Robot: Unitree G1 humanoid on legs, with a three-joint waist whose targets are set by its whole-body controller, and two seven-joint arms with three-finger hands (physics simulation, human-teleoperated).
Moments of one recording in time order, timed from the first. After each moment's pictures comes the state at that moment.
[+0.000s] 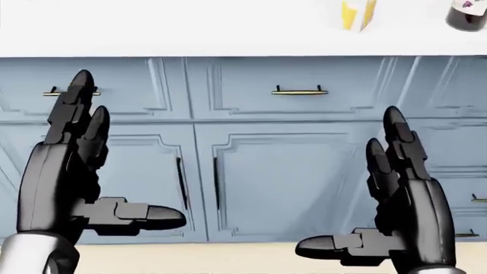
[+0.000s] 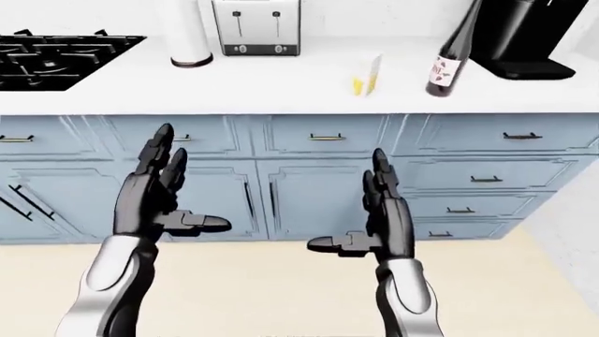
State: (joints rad) left arm -0.15 0.03 0.05 -0.57 -0.02 0.58 -0.04; right arm 0.05 -0.02 -0.11 -0.55 0.13 0.43 0.05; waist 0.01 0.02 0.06
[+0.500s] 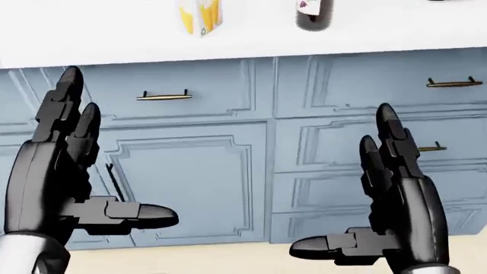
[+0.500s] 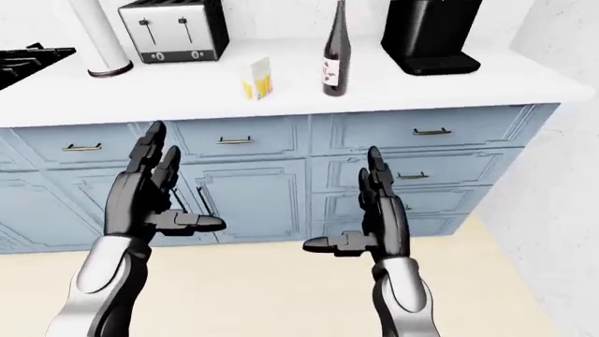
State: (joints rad) left arm -0.15 0.05 0.07 -0.60 -0.04 0.60 -0.04; right arm 0.04 -0.03 -0.09 -0.54 0.11 0.40 0.06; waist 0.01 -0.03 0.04
